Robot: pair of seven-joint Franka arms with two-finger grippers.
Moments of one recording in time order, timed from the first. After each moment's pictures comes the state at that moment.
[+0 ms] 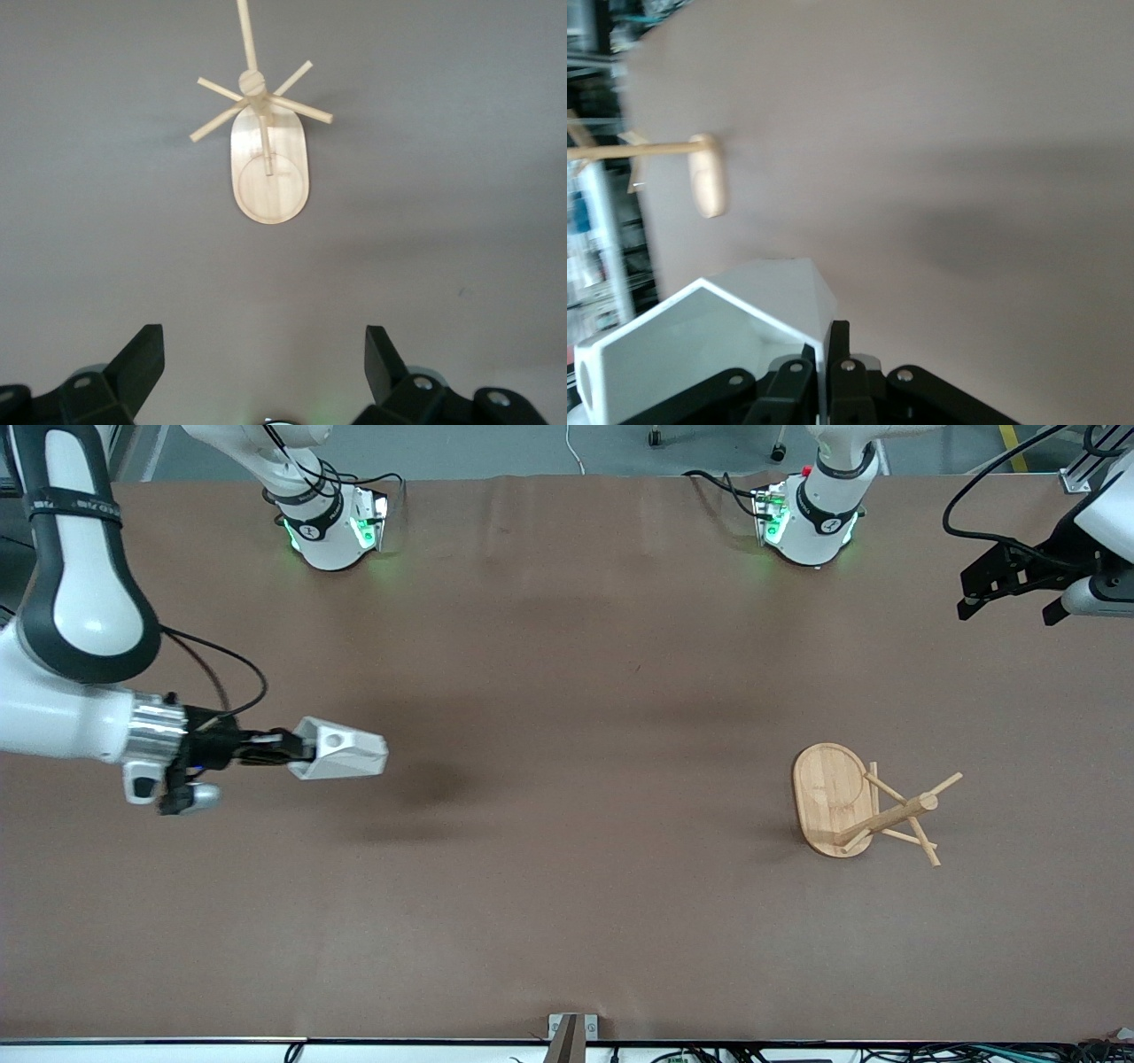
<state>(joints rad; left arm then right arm) 0.08 -0.10 -0.16 -1.59 -0.07 1.50 0.01 -0.02 0.27 0.14 -1.78 0.85 1.86 -0.25</state>
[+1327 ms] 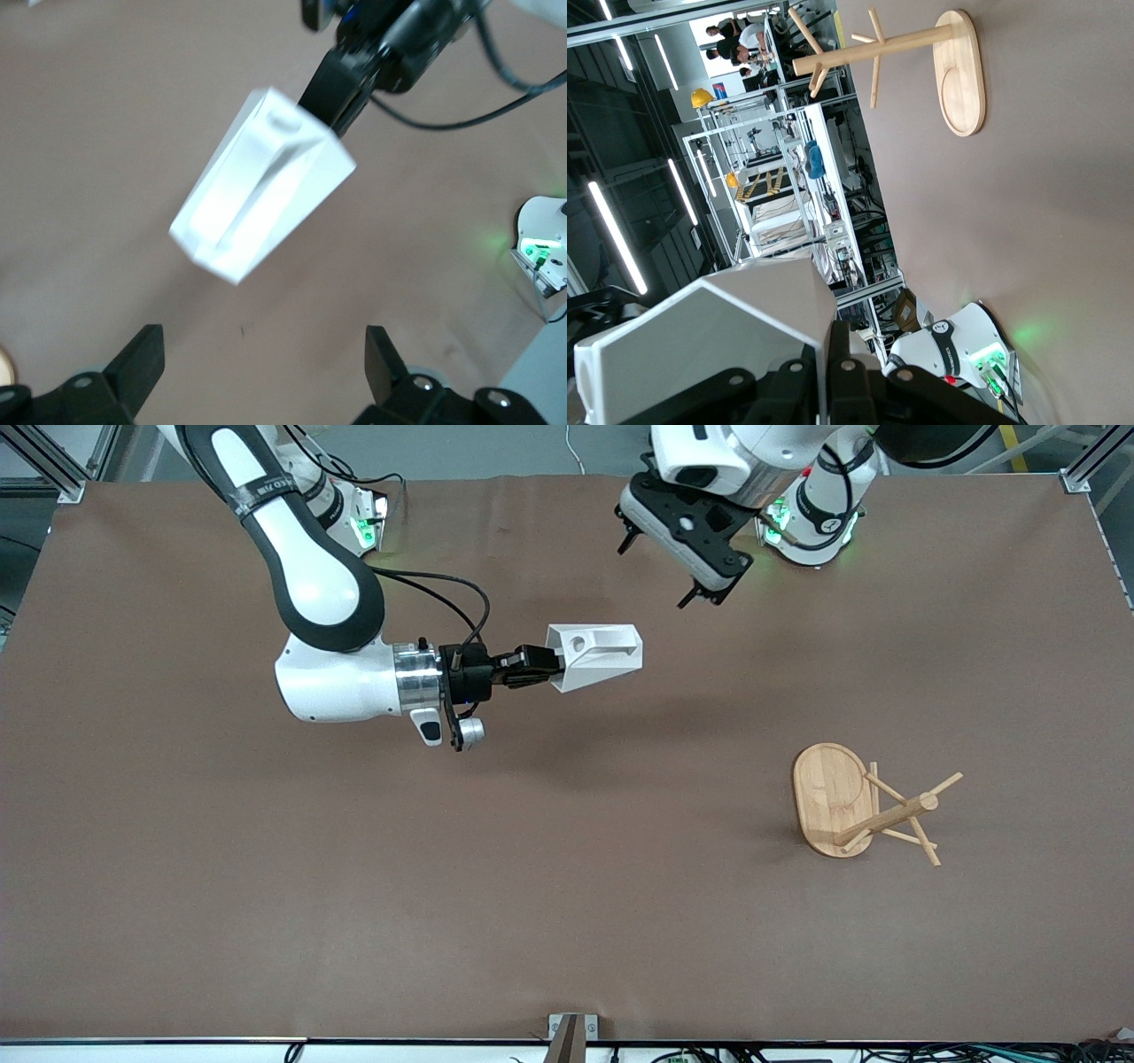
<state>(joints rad) -0.33 0.06 -0.33 -1.53 -0.28 1.80 0.11 0.24 0.35 0.32 -1.79 1.47 2.03 -0.24</state>
